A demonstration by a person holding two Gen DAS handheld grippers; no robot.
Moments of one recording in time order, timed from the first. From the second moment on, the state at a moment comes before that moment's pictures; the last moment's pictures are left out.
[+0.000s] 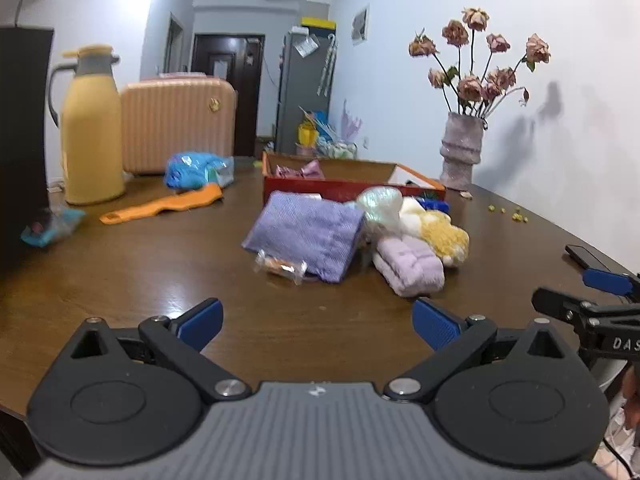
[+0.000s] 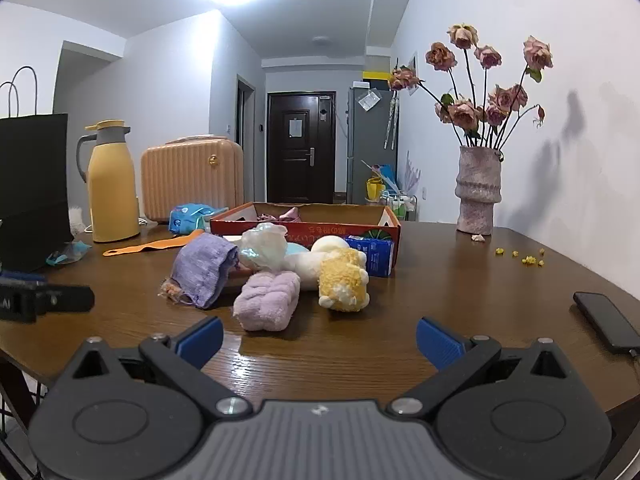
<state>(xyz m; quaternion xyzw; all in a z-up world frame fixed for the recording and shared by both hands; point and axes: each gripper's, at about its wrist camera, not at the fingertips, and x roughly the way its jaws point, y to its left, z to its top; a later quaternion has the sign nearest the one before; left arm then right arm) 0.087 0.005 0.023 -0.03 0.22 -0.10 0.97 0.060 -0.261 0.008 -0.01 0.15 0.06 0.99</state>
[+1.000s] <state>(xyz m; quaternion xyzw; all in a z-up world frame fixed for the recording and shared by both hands) 0.359 0.075 -0.007 -0.19 0.34 -0.24 0.89 0.270 -0.161 -0.016 0.09 0.27 0.18 0.94</state>
